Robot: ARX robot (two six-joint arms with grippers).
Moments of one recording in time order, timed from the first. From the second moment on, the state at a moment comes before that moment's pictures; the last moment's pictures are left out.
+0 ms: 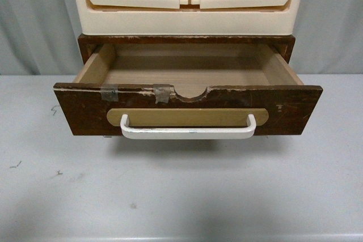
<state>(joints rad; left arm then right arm) 0.00 0.01 0.01 0.00 0.00 -0.02 0.00 0.00 0.01 0.01 0.00 0.01</state>
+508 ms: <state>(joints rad) 0.00 0.01 0.01 0.00 0.00 -0.02 0.00 0.00 0.01 0.00 0.00 0.00</state>
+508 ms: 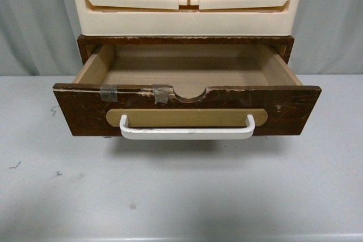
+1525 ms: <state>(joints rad) 0.00 0.01 0.01 0.00 0.00 -0.02 0.00 0.00 0.01 0.00 0.00 0.00</state>
